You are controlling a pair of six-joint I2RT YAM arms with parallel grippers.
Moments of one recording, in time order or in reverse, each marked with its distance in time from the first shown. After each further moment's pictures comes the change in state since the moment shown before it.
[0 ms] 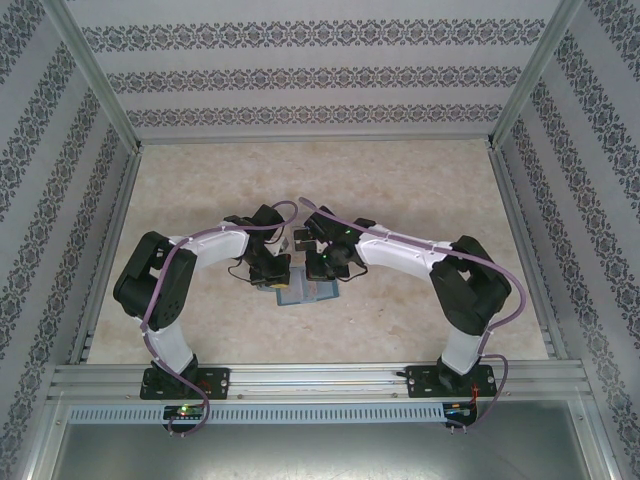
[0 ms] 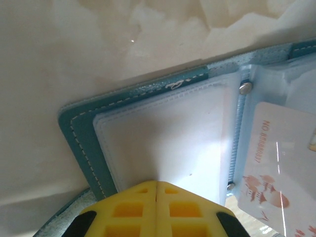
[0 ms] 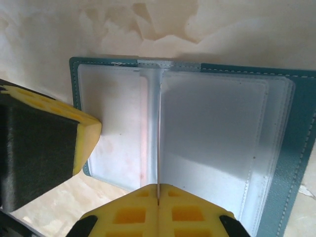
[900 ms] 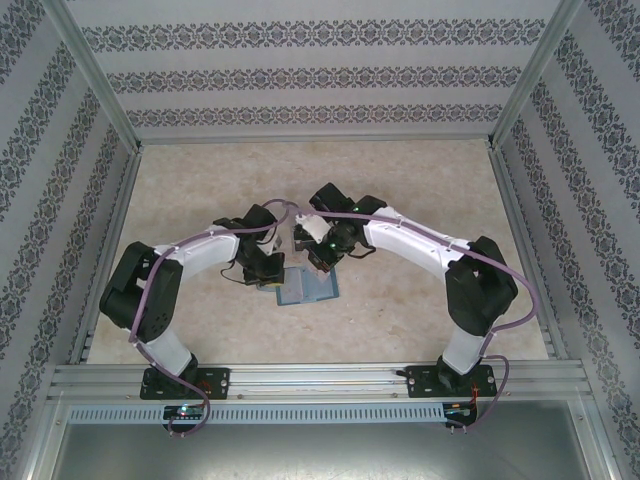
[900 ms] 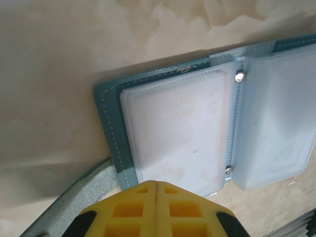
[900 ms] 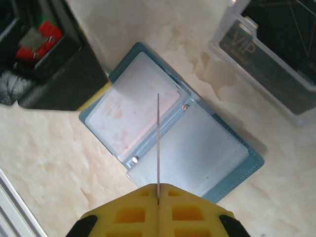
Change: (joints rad) left arm 0.021 -0.101 -0.058 0.008 -0.014 -0.016; right arm -0.059 -0.018 0.183 -0.218 -0.036 -0.809
